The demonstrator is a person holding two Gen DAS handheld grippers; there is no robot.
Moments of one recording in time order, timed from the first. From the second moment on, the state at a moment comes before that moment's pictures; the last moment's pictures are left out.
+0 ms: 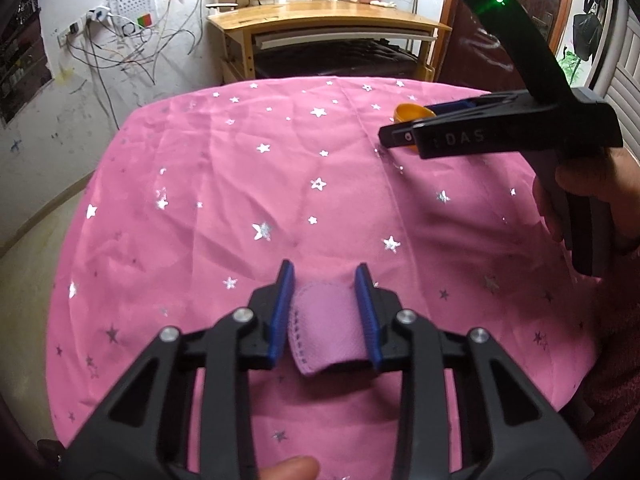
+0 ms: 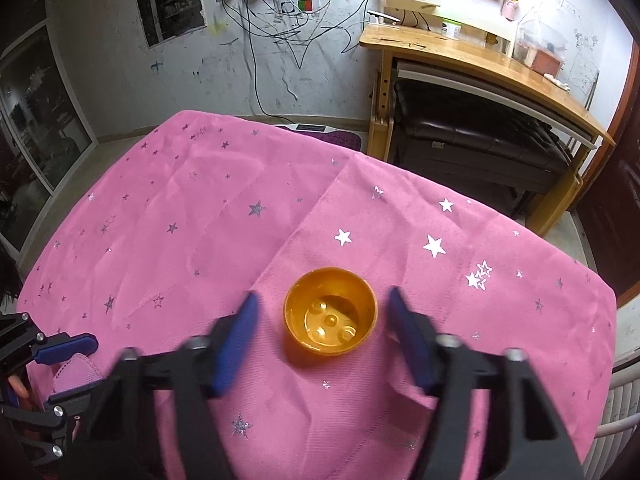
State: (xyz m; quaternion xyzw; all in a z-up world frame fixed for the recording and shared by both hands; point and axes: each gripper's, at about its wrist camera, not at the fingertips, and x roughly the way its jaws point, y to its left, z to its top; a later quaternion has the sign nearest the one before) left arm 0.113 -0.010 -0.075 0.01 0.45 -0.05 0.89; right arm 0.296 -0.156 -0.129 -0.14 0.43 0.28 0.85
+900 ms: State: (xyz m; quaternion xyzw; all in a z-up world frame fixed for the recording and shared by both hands) left arm 0.097 -0.056 -0.044 0.05 0.43 -0.03 0.90; right arm 0.244 -0.259 -0.077 -0.06 0.36 0.26 0.89
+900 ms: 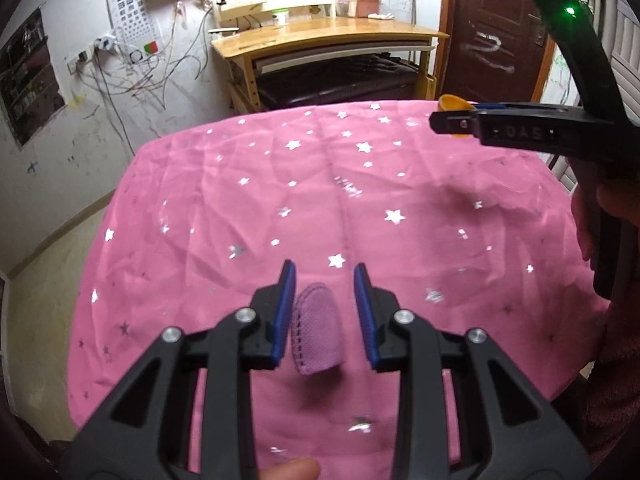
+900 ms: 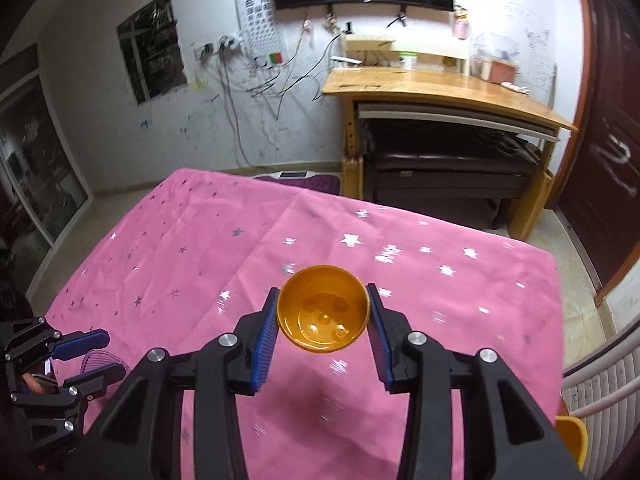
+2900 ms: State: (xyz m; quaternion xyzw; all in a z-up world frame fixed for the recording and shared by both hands) left arm 0.123 -0.092 -0.051 0.06 0.51 -0.05 0.85; right arm 0.177 -0.536 -0.155 0.04 0.42 0.09 0.90
